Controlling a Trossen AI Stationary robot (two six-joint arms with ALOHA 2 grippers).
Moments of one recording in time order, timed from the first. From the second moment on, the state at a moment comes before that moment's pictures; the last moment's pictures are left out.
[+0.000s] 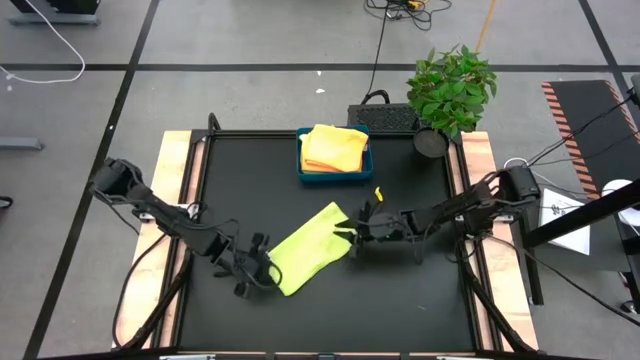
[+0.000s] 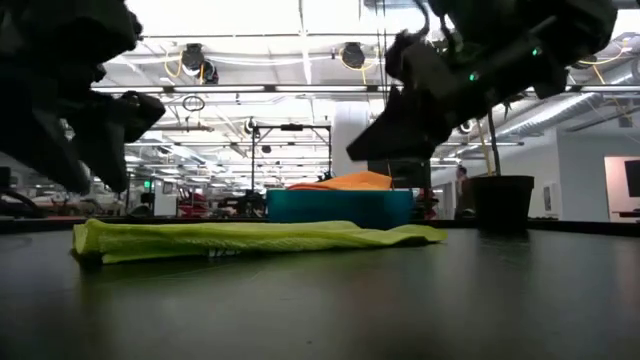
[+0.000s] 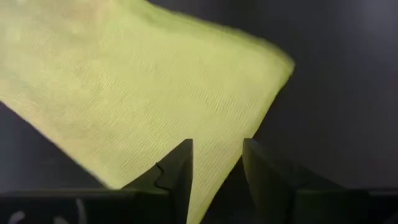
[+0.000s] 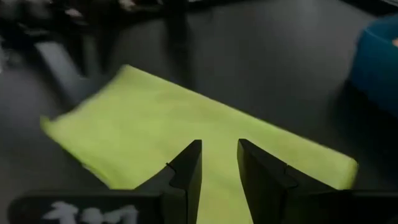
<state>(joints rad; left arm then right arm) -0.54 1.39 0.61 -0.15 -0.19 -0.16 0.17 1.62 0.62 0.51 0.29 0.30</state>
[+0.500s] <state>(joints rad) -0.61 1.39 0.61 -0.46 -0.36 0.26 0.23 1.61 0.62 0.53 0.35 0.30</state>
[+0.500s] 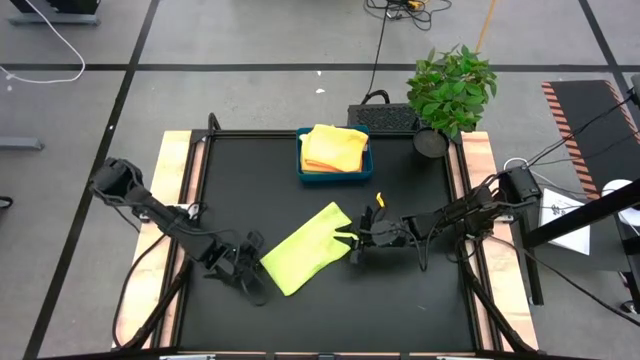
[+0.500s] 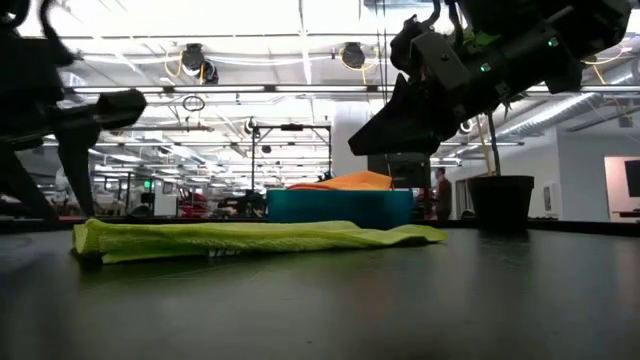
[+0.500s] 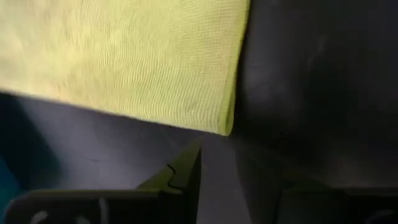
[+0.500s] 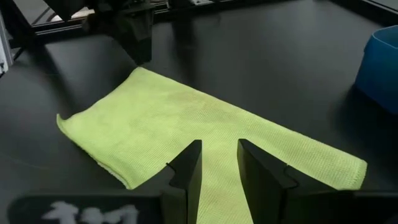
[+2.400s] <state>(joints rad) -0.83 1.65 0.58 -0.06 -0.64 0.73 0.29 1.70 0.62 0.65 0.34 0.33</state>
